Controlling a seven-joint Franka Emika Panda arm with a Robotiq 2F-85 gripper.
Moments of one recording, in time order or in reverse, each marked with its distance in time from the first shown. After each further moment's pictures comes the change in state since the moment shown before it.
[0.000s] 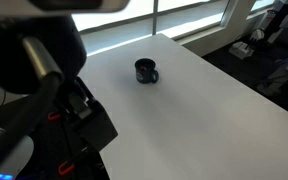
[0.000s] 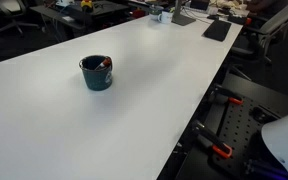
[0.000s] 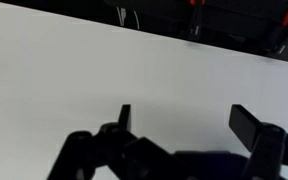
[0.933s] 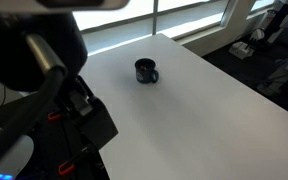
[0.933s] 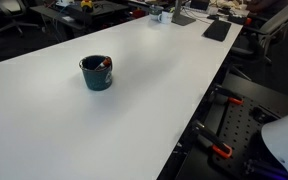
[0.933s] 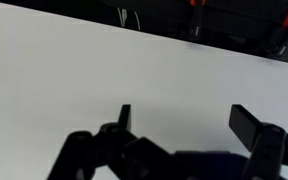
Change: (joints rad) arm -0.002 0.006 0.014 0.000 0.001 0.000 0.005
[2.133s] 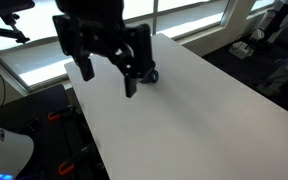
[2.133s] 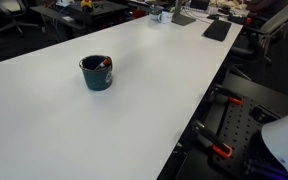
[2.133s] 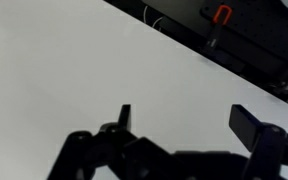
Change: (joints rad) arm 0.147 0.195 0.139 0.175 -0.086 -0.090 -0.051
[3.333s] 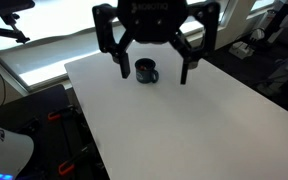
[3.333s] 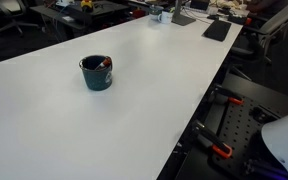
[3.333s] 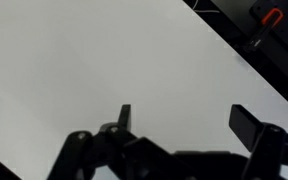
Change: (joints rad) arm -0.005 0.157 -0.039 0.162 0.011 0.090 -0.297
